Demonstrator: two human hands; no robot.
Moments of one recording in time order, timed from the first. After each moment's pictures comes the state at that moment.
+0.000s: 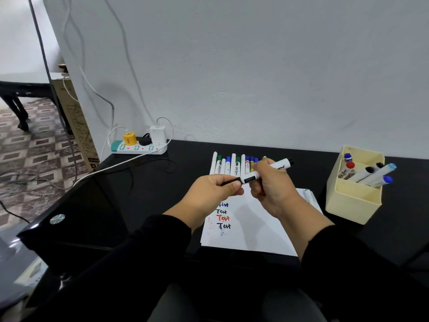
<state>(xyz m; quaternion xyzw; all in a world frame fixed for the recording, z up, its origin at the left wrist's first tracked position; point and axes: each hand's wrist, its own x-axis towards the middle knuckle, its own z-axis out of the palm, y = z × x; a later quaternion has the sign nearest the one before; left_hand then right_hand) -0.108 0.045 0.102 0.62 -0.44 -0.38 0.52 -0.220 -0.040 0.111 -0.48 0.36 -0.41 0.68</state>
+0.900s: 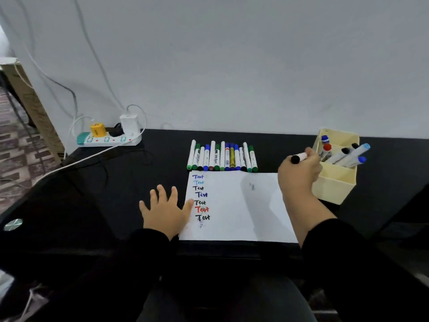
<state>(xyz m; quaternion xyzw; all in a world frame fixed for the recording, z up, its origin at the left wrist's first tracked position) -0.067 0.022 -0.008 0.89 -0.43 -0.10 0.06 -0.273 -0.110 0.073 -0.46 0.63 -0.54 0.30</state>
